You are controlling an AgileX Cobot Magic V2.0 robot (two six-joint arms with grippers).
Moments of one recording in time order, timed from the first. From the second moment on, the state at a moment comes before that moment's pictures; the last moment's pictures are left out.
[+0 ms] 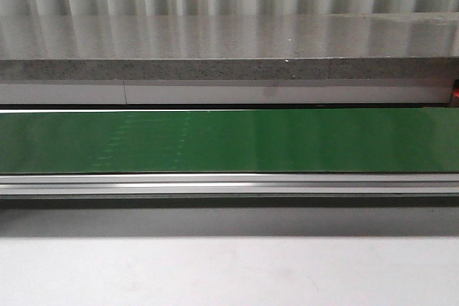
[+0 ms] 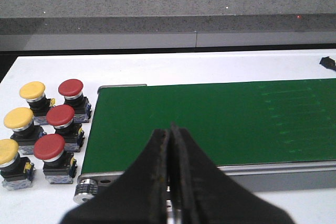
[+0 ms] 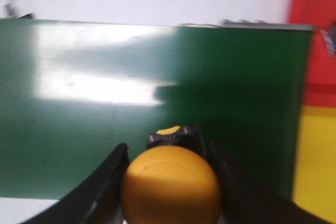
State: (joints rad) left arm -0.01 0.36 -0.53 -0.14 0.61 0.12; right arm -0.14 1.42 -1.17 0.09 0.93 -0.05
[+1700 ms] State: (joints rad) left arm -0.01 0.36 -0.53 -0.14 0.61 0.12; right arm -0.54 1.53 -0.94 0.09 0.62 0.13
